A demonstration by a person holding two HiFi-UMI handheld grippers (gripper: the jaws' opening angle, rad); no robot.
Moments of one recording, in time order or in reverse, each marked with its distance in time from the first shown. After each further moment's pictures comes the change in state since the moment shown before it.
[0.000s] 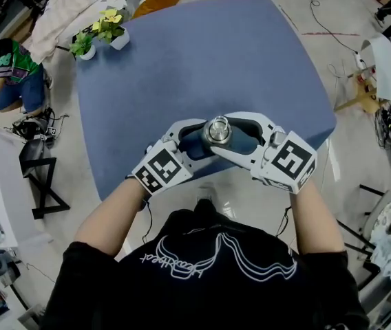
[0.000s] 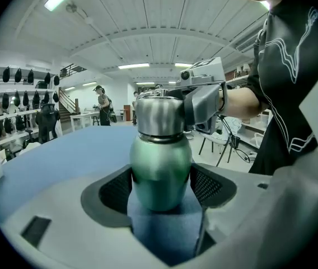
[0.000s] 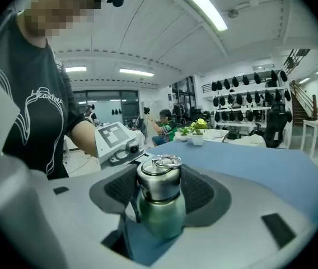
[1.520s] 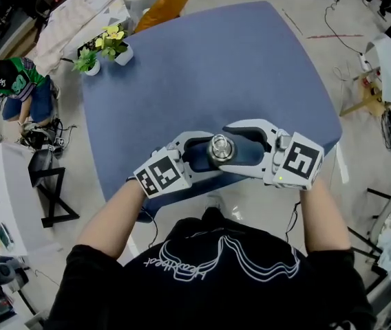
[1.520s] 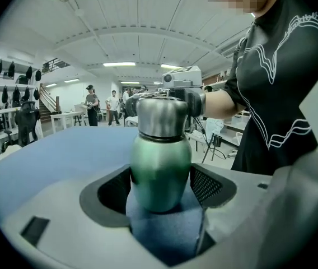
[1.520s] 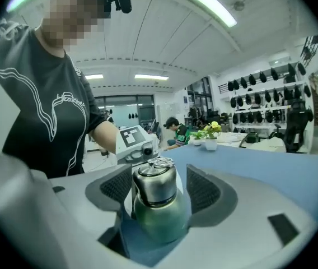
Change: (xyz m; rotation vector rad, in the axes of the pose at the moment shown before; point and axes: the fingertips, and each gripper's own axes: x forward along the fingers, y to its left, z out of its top) left arm 0.000 0.001 -0.001 0.047 -0.009 -0.186; right arm 0.000 -0.005 0.005 -0.058 -0.026 0.190
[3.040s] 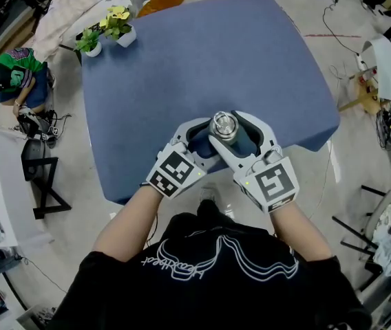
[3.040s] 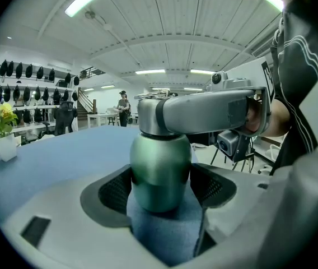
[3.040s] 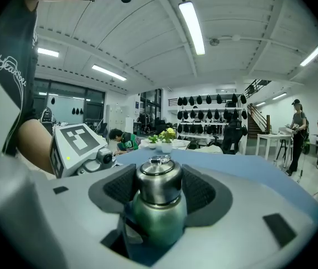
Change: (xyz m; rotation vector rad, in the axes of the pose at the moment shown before) left arm -0.002 0.001 -0.001 -0.150 -0.061 0.327; right arm 0.006 -0.001 -0.002 0.070 -0.021 -0.639
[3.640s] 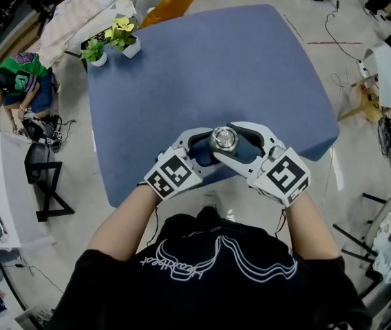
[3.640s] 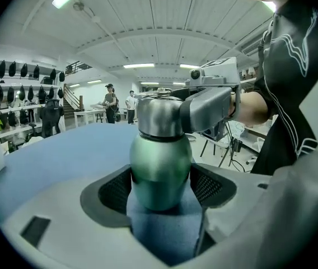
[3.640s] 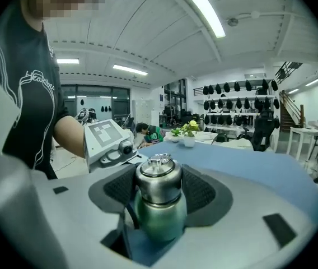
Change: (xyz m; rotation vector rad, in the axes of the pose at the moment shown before) left arm 0.002 0.000 -0.003 0.058 0.063 -0.117; right arm 0.002 0.003 -0.004 -0.045 0.049 0.311
